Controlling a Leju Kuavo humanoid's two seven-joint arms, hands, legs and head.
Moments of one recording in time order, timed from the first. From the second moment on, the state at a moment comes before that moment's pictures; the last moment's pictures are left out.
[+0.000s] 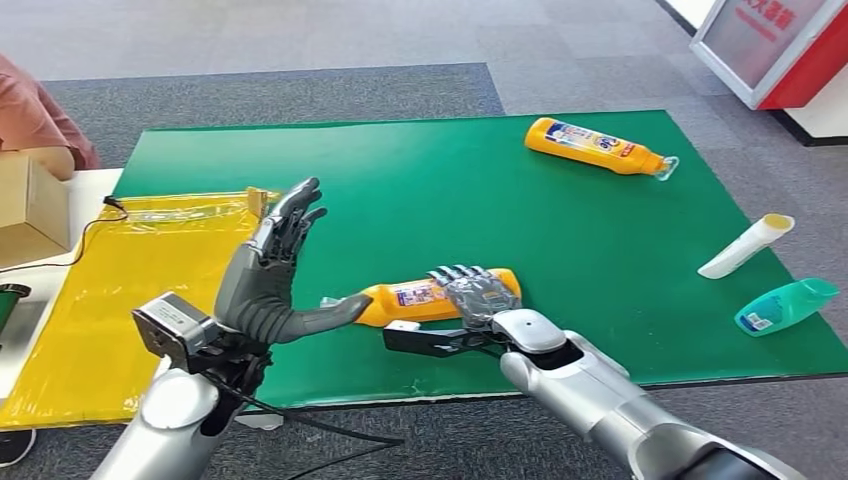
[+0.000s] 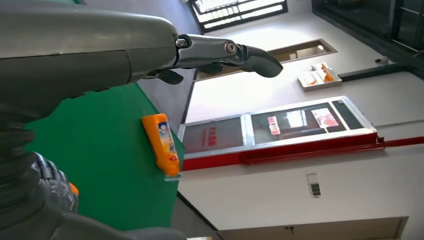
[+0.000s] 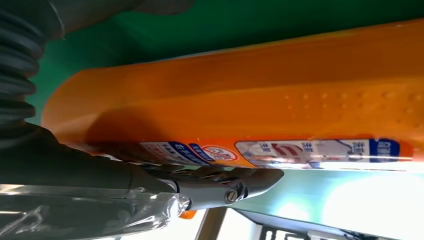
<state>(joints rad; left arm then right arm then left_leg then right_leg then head) -0.20 -0.09 -0.43 -1.68 -0.05 -0.05 -0.28 -0.52 -0.03 0.68 -0.82 1.12 0.01 0.06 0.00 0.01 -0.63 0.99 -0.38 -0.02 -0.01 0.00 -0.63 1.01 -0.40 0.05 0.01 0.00</state>
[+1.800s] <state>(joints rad) -0.17 -0.03 -0.53 -1.67 0.08 0.02 -0.37 -0.41 -0.01 0.25 -1.00 -0.16 0.23 -0.28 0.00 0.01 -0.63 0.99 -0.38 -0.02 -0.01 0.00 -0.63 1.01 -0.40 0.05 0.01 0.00</state>
